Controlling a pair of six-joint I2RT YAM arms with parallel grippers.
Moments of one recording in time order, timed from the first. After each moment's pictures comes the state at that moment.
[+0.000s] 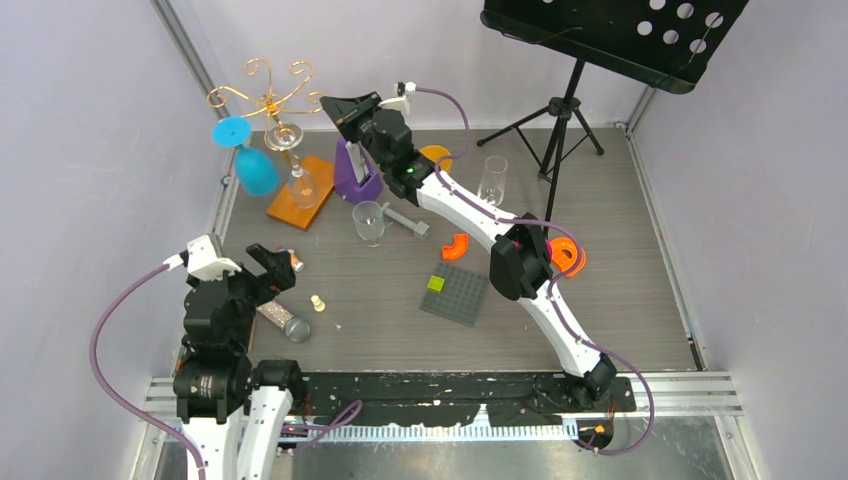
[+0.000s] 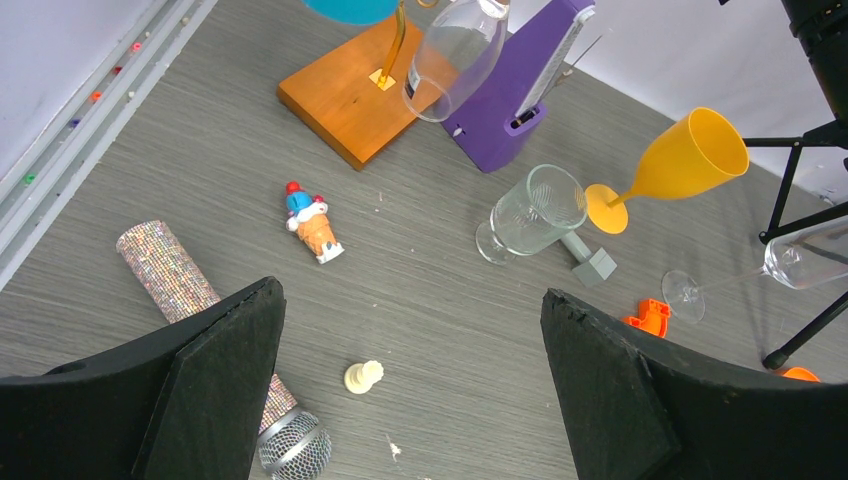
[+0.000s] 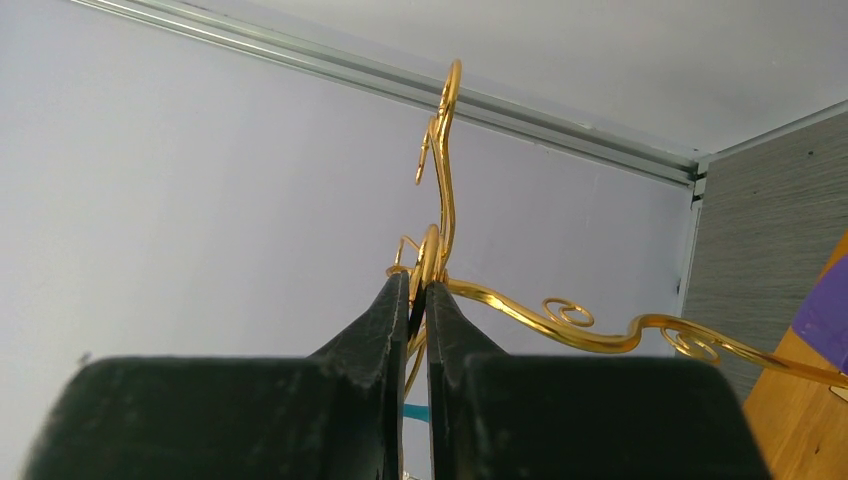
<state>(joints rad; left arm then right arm) -0.01 0.32 0.81 -0.74 -0.13 -0.42 0.81 2.44 2.37 0.27 0.23 1.28</state>
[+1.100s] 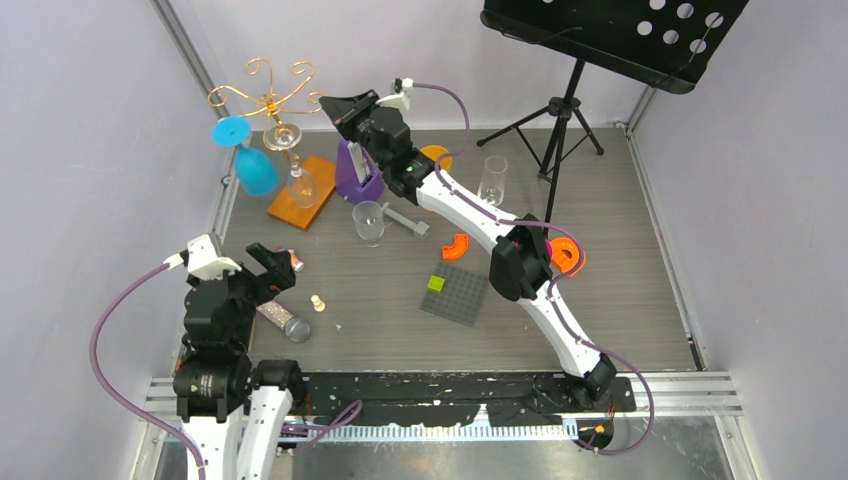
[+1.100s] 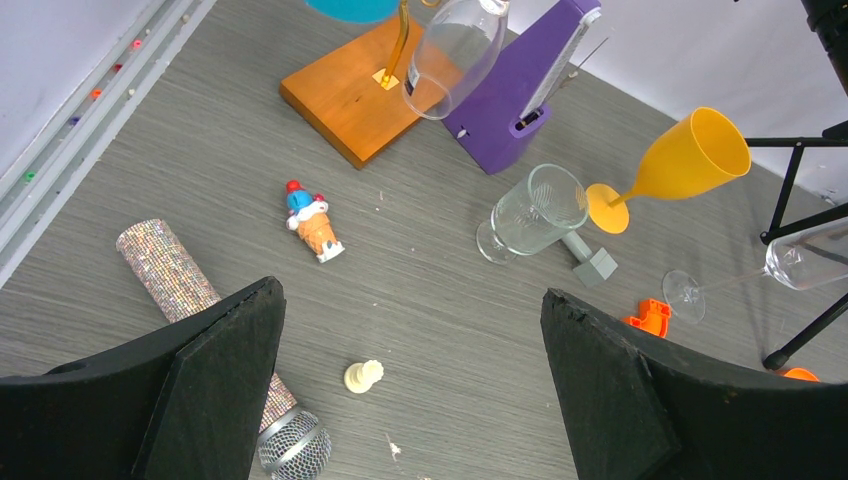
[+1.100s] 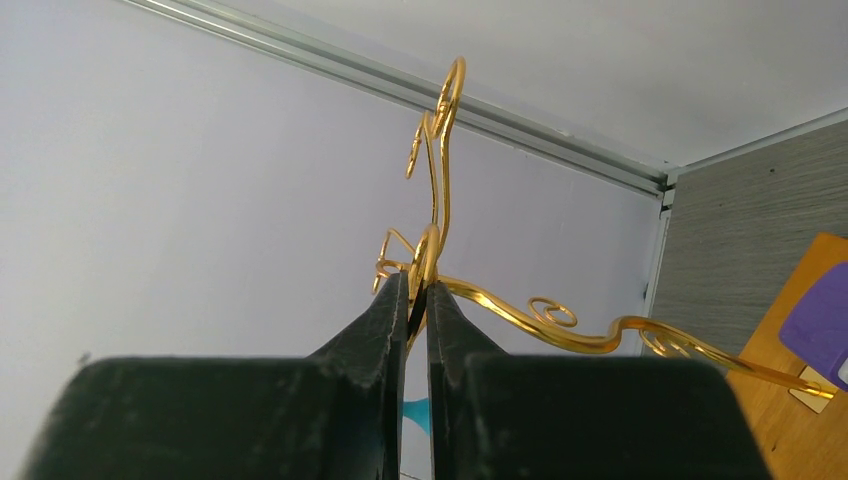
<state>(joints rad) -0.01 0.32 0.81 -0.74 -0.13 -0.42 0.81 2.44 2.41 0.22 0.24 1.20</state>
